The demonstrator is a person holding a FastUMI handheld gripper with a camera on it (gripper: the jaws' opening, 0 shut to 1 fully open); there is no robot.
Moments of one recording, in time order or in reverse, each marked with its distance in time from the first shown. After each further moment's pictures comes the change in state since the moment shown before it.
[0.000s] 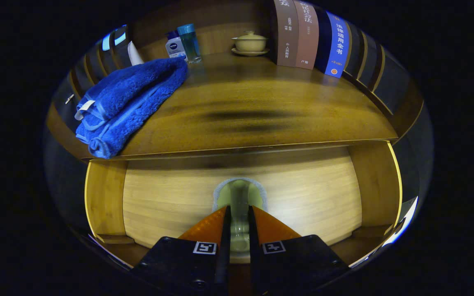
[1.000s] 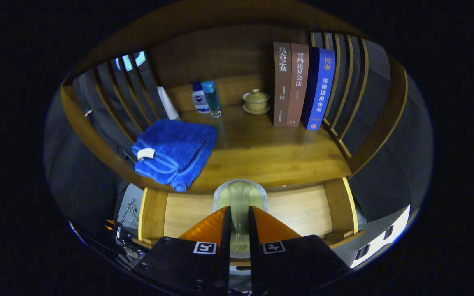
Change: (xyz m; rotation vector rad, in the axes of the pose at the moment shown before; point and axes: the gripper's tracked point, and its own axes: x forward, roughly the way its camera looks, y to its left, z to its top) arm -0.132 0.013 0.092 0.002 -0.203 0.040
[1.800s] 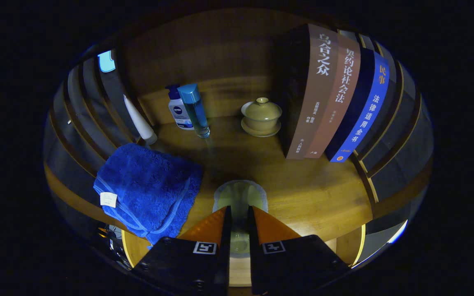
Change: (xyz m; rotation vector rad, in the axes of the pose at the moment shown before) arm 0.124 0.004 0.068 -0.025 0.006 -0.030
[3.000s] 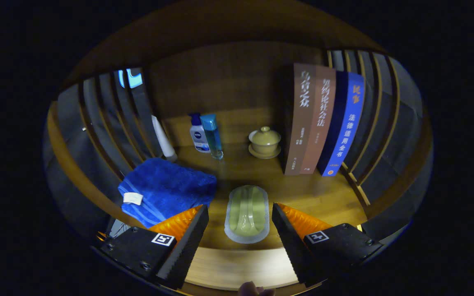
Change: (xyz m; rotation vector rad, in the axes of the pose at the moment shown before) arm -0.083 0.009 0.007 -0.009 -0.293 0.071
